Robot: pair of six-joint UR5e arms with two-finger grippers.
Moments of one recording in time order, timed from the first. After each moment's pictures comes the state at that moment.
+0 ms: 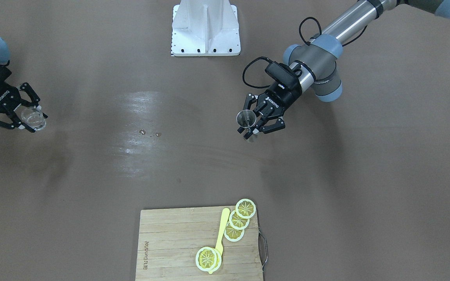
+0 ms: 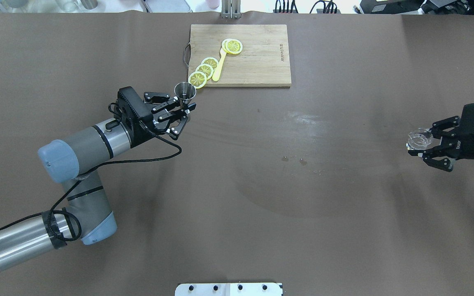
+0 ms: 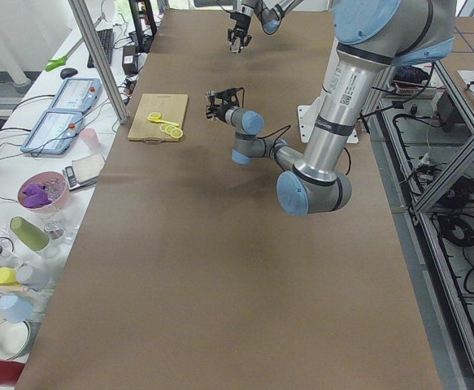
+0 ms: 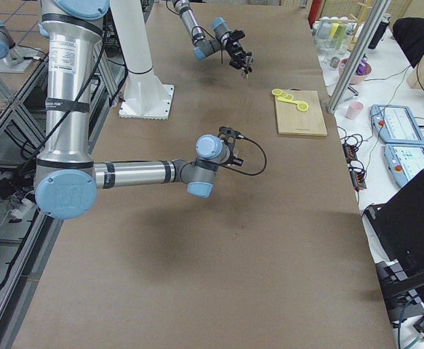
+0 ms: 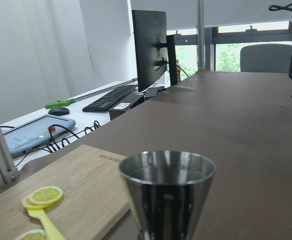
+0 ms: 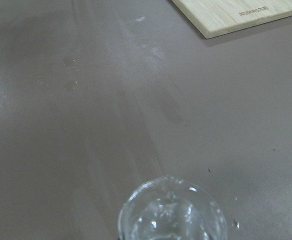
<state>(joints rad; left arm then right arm) -0.52 -2.01 -1.42 -3.12 -1.36 -0.36 0.94 -1.70 1.54 -0.13 2.16 0.08</state>
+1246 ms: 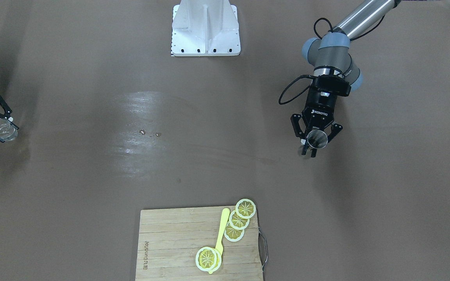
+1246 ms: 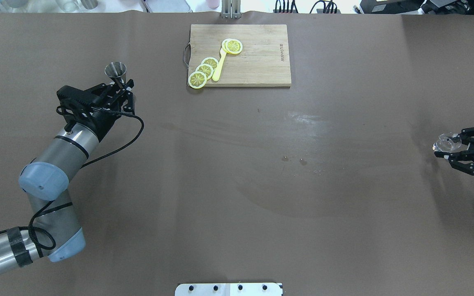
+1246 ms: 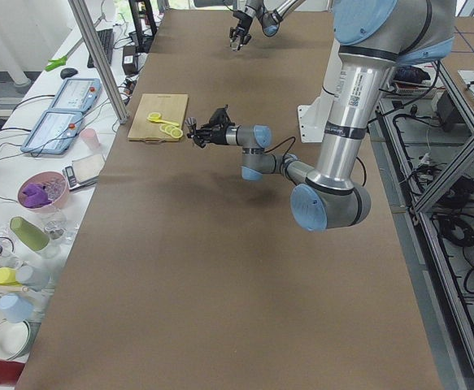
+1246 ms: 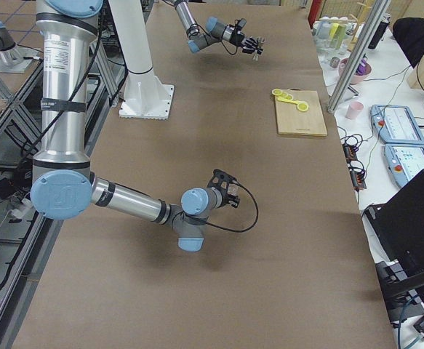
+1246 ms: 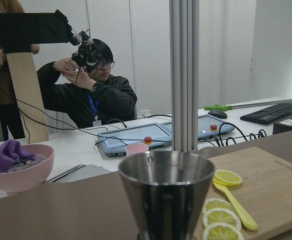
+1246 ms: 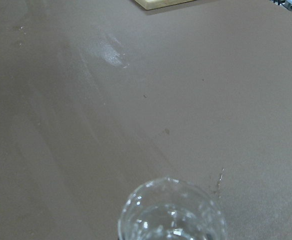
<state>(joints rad) -0.50 -1.86 -1.49 -2.94 -0.87 -0.69 0.99 -1.63 1.19 0.25 2.12 0.21</state>
